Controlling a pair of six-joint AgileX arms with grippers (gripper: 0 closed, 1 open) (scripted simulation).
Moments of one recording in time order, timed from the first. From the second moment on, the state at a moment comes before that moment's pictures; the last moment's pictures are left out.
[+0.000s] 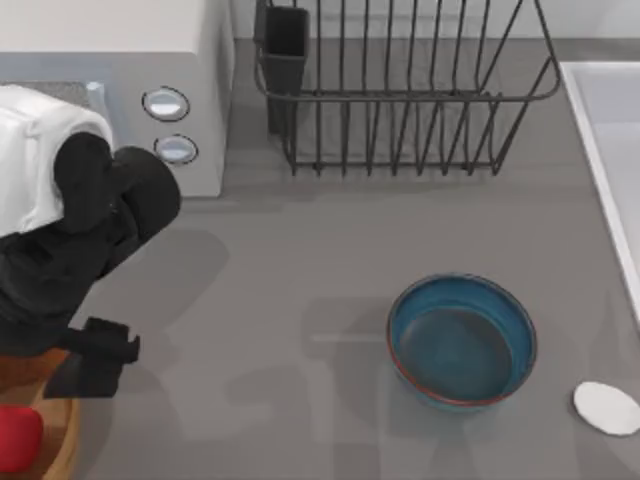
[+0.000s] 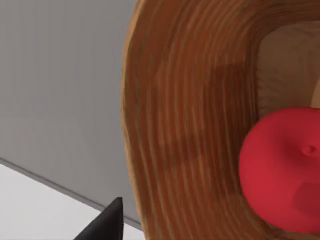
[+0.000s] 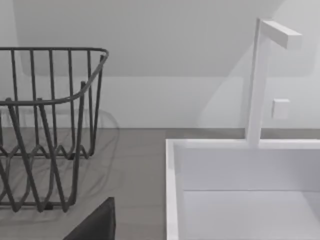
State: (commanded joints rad) left arm -0.47 1.59 1.03 -1.33 -0.45 -0.58; right arm 0.00 0.00 0.00 0.00 0.00 0.00
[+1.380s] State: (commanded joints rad) left arm -0.09 0.27 0.20 -0.24 -0.07 -0.12; right arm 0.00 0.00 0.00 0.00 0.00 0.00
